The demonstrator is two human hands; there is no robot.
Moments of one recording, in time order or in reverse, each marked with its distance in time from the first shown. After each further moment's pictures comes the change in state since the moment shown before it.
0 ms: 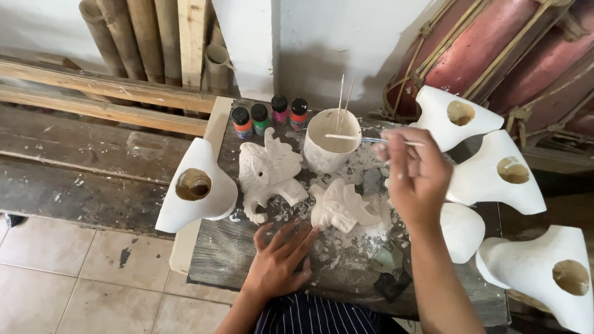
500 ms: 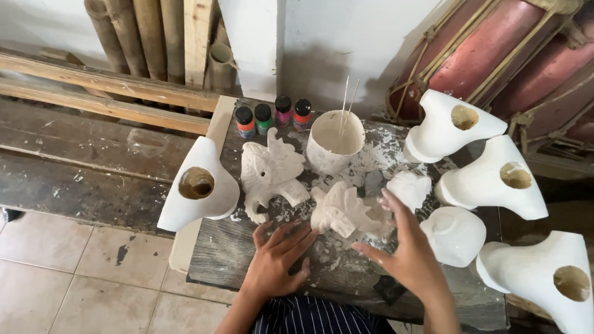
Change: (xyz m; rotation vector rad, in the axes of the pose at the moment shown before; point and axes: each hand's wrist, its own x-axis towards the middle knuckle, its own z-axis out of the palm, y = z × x) left_hand 0.006 0.000 -0.010 -0.143 -0.031 -0.089; right_hand -0.097 -0.020 -0.033 -0.251 -0.588 0.617
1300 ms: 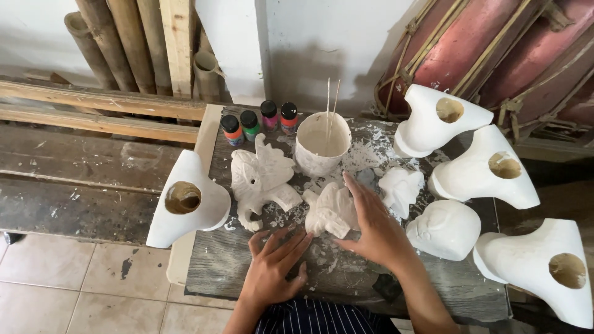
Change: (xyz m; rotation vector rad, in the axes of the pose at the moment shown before) left_hand 0.002 0.002 -0.001 0.016 -0.003 0.017; right_hand 0.042 0.024 0.034 -0.205 -0.035 -0.363
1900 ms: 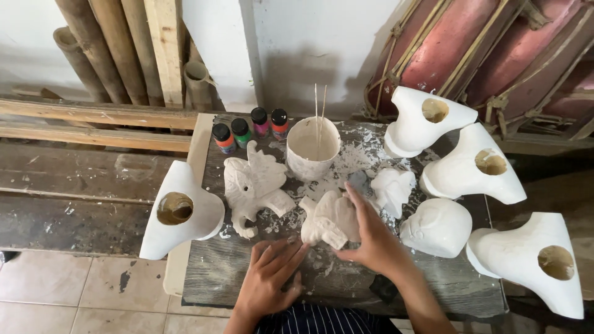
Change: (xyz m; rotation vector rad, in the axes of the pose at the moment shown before) left_hand 0.004 0.001 -0.011 -0.106 0.018 0.119; right_hand -0.016 -0.012 -0.007 0.230 -0.042 0.185
